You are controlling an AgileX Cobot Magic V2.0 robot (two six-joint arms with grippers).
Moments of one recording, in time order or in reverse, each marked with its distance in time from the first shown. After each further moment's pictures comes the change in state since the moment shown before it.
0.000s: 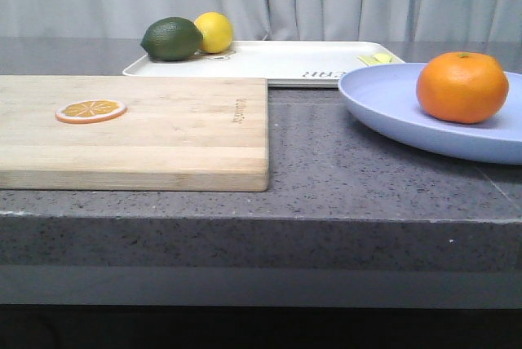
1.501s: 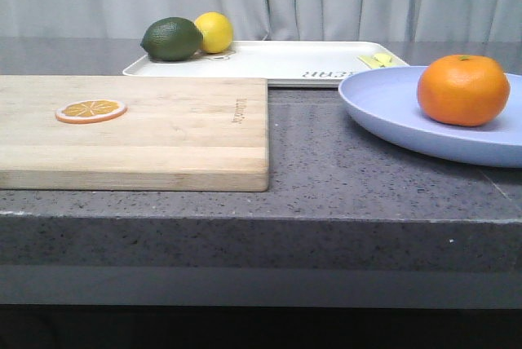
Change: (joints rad) left arm 0.000 0.000 0.000 0.000 0.000 0.000; right arm 0.000 -0.084 0.005 -0.040 0.049 0.004
